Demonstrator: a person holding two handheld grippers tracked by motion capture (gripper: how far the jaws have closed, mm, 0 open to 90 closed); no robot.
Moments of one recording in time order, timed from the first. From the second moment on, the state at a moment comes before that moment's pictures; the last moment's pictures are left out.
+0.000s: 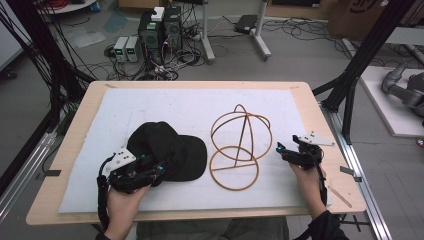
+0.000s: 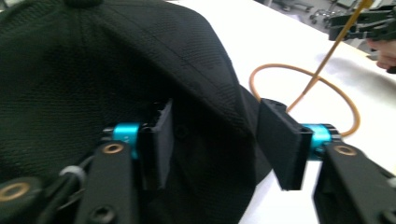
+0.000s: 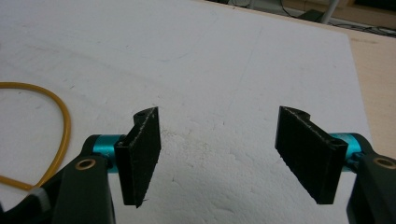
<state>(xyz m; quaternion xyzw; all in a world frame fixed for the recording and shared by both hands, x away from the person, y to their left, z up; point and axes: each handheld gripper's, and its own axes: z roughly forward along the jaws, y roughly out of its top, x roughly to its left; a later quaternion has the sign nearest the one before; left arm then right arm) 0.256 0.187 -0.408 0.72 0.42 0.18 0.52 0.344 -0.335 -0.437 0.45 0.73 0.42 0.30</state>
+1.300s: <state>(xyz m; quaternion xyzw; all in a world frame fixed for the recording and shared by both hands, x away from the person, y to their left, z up) 0.254 0.182 -0.404 0.69 0.40 0.21 0.56 0.344 -0.330 -0.438 0.44 0.74 0.42 0.30</state>
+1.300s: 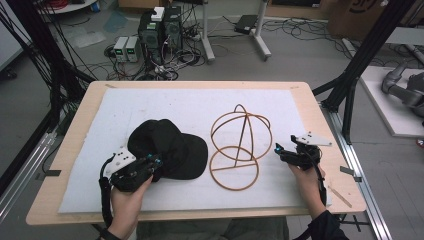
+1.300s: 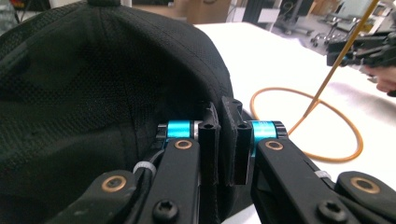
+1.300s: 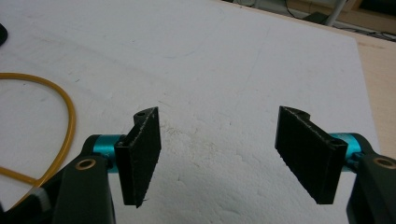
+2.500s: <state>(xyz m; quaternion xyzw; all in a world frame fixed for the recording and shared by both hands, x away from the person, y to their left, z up) 0.250 0.210 -0.353 0.62 0.42 0.24 0.63 0.344 -0.328 -0.439 0.43 0.75 0.41 0.30</state>
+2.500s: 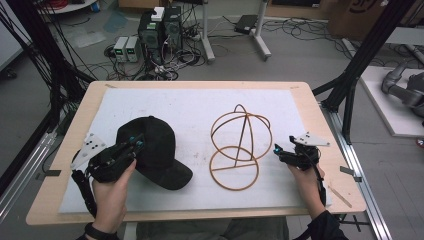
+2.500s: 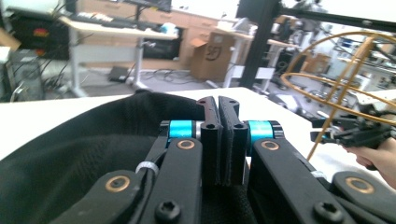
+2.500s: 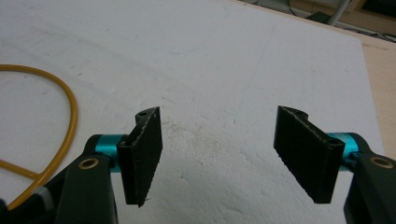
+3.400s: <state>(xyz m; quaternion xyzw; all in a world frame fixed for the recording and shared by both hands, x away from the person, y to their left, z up) 0.258 0.215 -0.362 0.62 0.39 0.17 0.66 0.345 -0.323 -0.440 0.42 0.76 0.40 0.30</state>
